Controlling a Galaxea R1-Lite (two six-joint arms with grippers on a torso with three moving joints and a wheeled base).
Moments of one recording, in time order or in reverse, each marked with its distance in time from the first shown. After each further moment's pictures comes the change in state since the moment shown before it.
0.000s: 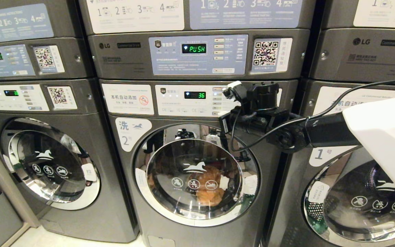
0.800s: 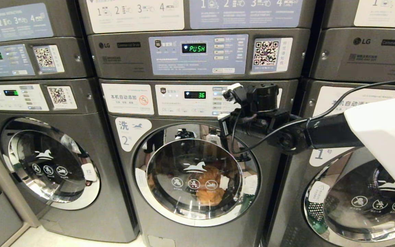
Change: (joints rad) left arm 0.005 0.000 -0.003 0.002 0.000 -0.001; right arm 0.020 -0.024 0.052 0.004 0.009 0.002
